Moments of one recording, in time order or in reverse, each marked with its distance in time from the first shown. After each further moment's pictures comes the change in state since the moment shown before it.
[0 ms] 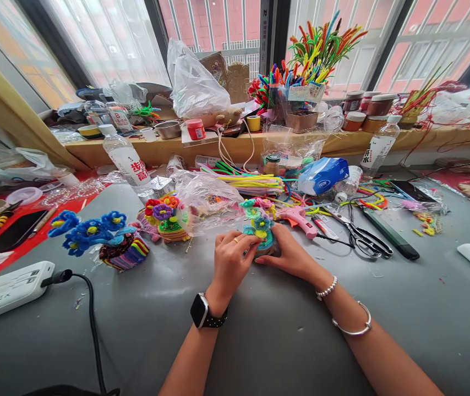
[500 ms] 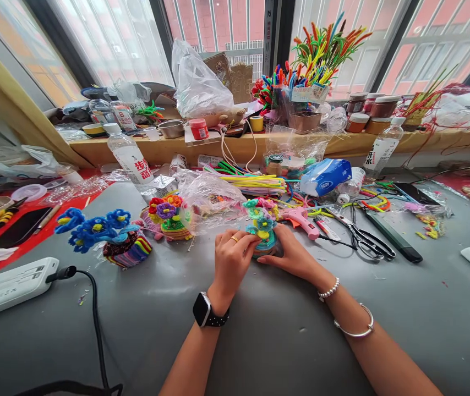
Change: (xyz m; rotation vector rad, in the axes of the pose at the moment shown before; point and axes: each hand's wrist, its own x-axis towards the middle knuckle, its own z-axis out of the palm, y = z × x) left_hand 0.000 0.000 -0.002 0.034 0.045 -0.046; right_hand 0.000 0.002 0.001 -0.007 0.000 0.001
